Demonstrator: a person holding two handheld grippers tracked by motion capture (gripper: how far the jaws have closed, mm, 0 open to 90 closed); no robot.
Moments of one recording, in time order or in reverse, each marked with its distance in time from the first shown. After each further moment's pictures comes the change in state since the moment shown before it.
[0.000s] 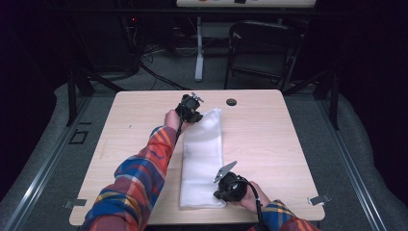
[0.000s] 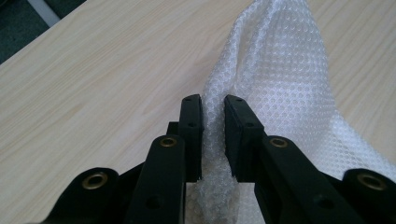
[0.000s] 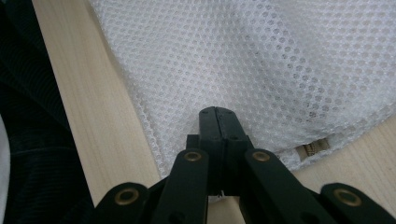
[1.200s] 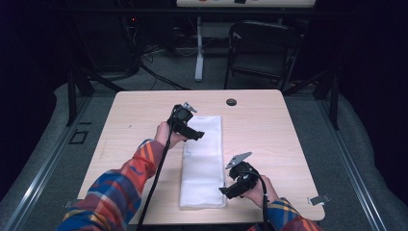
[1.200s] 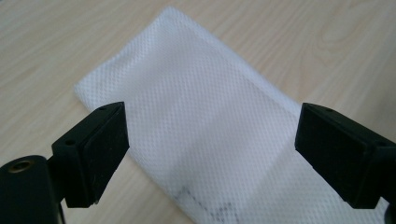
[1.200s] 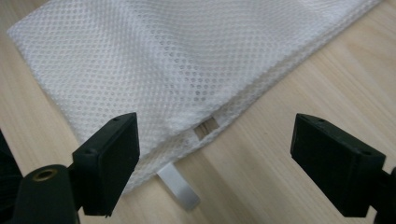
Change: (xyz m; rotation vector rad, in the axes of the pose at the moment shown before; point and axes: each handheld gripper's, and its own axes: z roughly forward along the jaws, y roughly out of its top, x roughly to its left) left arm -0.028 -0.042 -0.051 -0.009 -0.128 0.014; right arm -0.024 -0.004 -0.032 -0.062 -0.162 0.120
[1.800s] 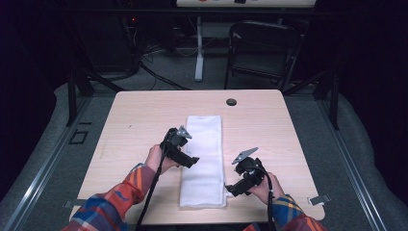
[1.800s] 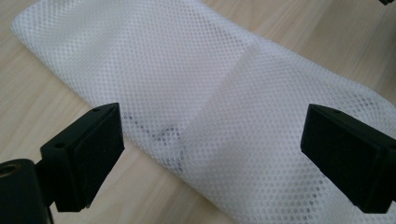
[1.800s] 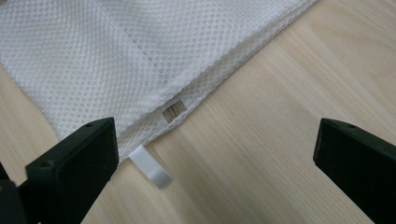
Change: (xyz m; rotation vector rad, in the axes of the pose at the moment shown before) left arm -0.042 -0.058 -0.018 0.028 -0.035 0.058; right arm -0.018 -0.003 -0.010 0.048 -0.032 0.043
